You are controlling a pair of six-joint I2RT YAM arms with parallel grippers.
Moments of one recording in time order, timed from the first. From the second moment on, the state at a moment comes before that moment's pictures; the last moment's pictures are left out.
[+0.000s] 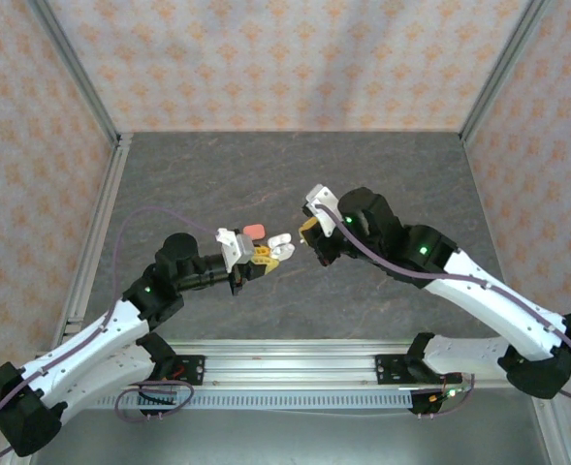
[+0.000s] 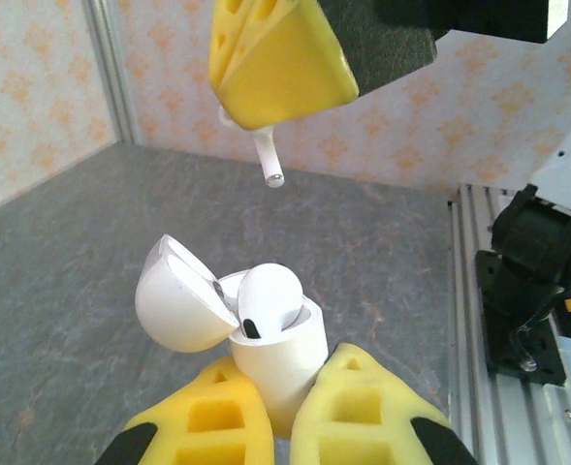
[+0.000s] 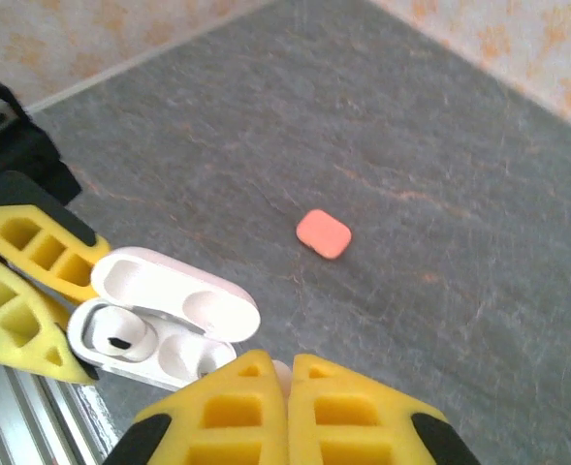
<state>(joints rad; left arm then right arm) -0.63 0.80 0.56 0.07 0.55 0.08 0.93 1.11 1.28 -0.73 0.03 -0.01</state>
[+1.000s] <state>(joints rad) -0.63 0.81 0.60 0.07 0.63 0.03 0.96 1.10 1.22 -0.67 -0.05 -0.14</state>
